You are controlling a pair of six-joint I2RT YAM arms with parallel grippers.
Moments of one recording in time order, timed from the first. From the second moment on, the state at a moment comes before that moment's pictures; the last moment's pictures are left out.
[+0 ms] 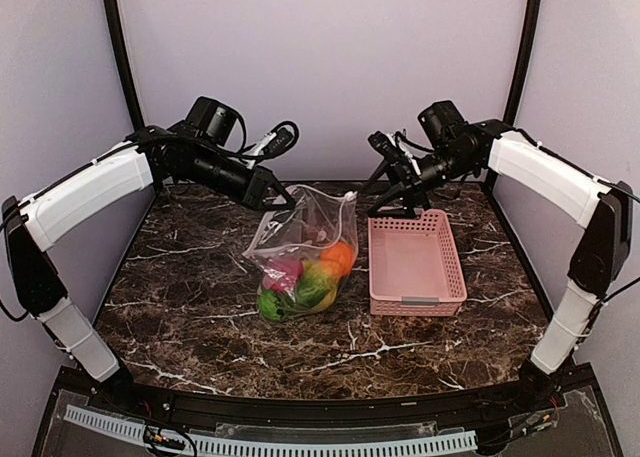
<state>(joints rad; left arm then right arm) -0.64 1.60 1.62 -0.77 0.61 -0.11 0.51 1.71 1.68 -0.92 -1.02 -0.82</state>
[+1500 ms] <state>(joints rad) -0.64 0.98 1.06 -0.33 0.32 -0.09 0.54 1.83 1.85 -0.82 -1.07 -0.59</state>
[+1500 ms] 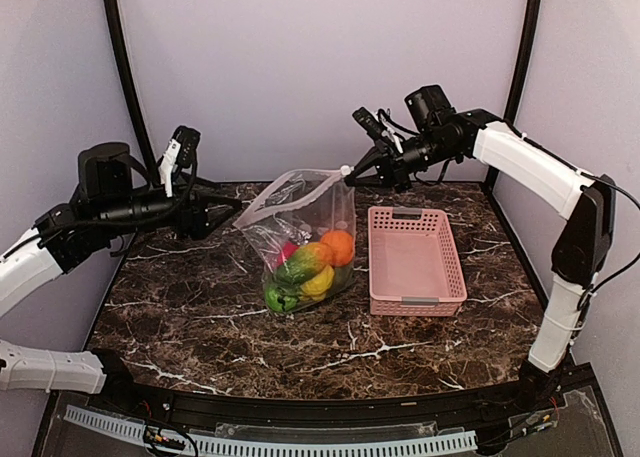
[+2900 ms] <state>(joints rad) -0.53 1.27 0.46 0.86 0.52 -0.58 0.53 1.84 1.85 -0.82 -1.05 -0.54</state>
